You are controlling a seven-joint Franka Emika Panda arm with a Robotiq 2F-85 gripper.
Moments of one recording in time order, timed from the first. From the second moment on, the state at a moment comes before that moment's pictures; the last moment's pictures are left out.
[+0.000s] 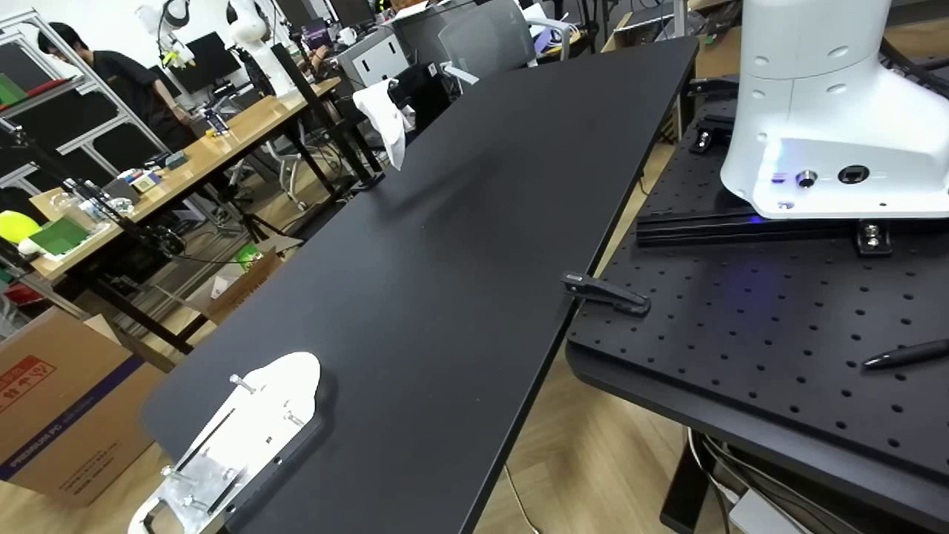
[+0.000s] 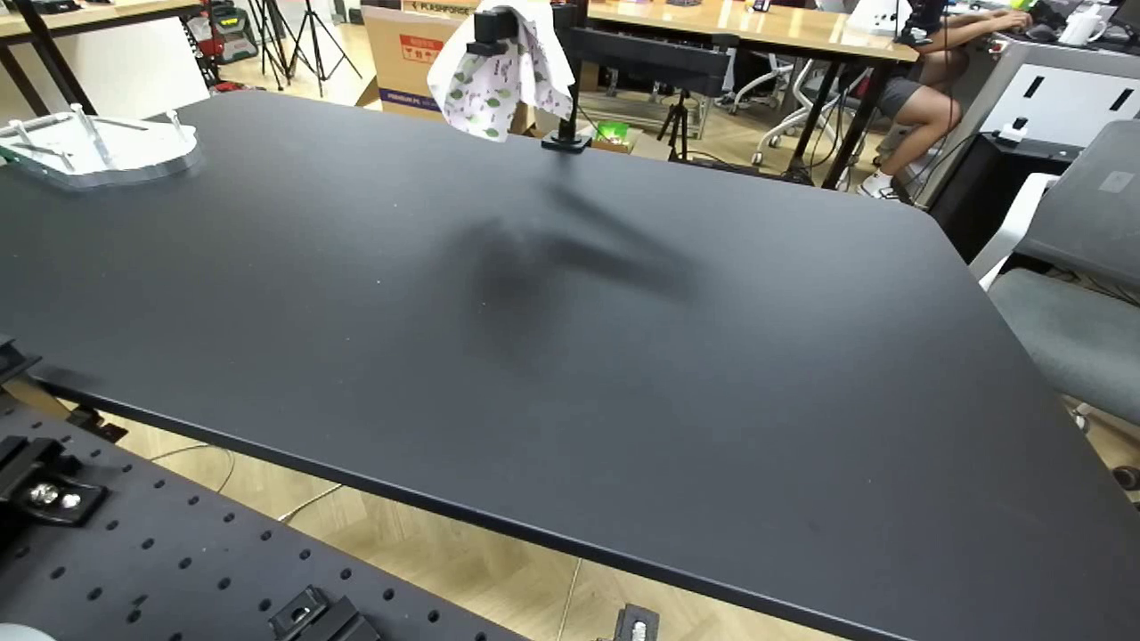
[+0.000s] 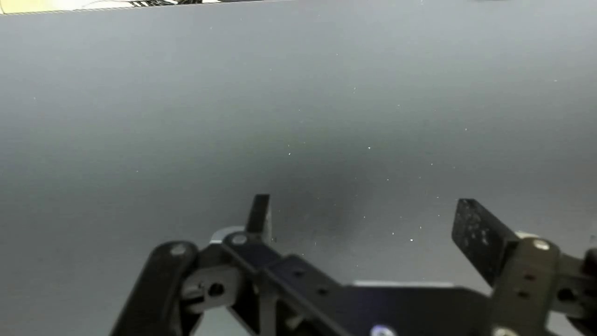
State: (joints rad) arm 0.00 -0.59 0.00 -2.51 0.00 1.90 -0.04
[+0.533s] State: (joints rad) arm 0.00 -0.58 0.00 -2.51 -0.02 1.92 -0.04
